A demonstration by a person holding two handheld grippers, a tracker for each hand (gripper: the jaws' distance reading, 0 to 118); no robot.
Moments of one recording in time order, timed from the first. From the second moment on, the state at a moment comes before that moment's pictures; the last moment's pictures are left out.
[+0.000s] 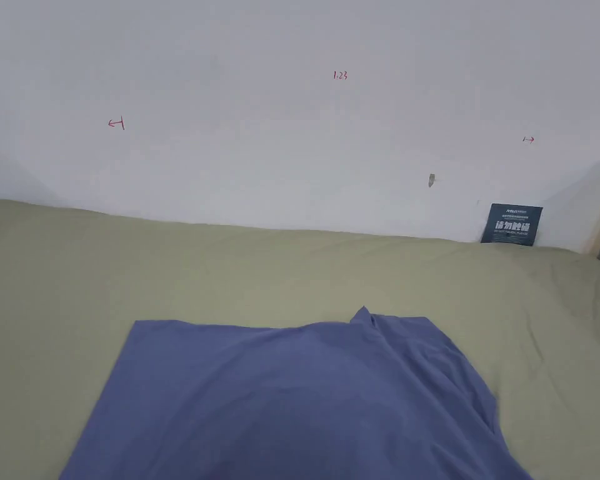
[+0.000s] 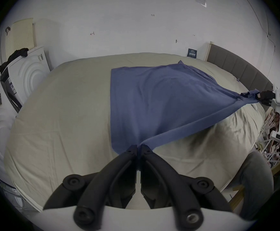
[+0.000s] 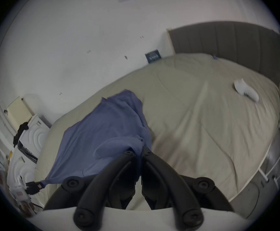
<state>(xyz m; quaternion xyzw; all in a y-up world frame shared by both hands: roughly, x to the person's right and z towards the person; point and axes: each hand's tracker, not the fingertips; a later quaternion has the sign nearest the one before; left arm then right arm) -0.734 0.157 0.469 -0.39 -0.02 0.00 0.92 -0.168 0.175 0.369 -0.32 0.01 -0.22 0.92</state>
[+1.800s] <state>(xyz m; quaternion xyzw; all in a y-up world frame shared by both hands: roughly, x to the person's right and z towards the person) -0.678 0.106 0.458 -0.45 0.14 0.12 0.87 -0.236 0.190 0.436 -0.37 0.01 -0.01 0.93</state>
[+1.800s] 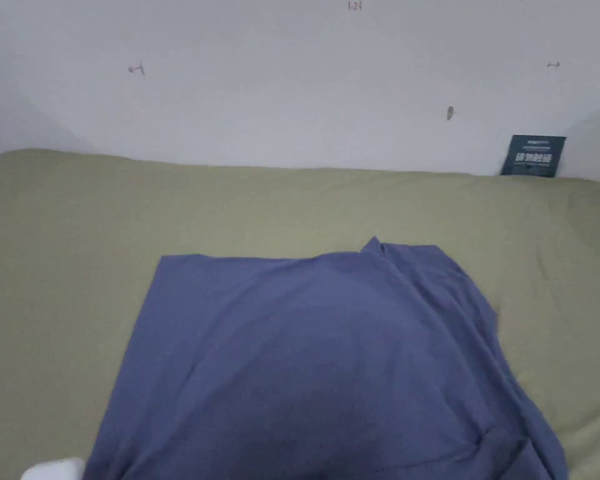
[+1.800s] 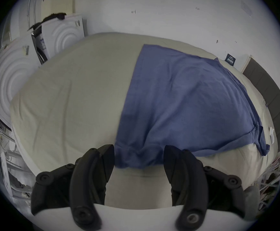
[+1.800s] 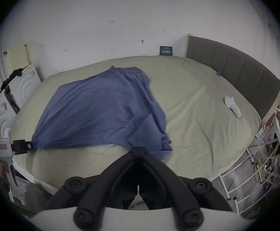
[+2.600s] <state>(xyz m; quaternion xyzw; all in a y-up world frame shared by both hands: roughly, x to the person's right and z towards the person) -0.678 0.104 0.448 -0.45 0.13 0.13 0.87 -0.223 0.122 0.359 -0.44 0.03 0.04 0.90</state>
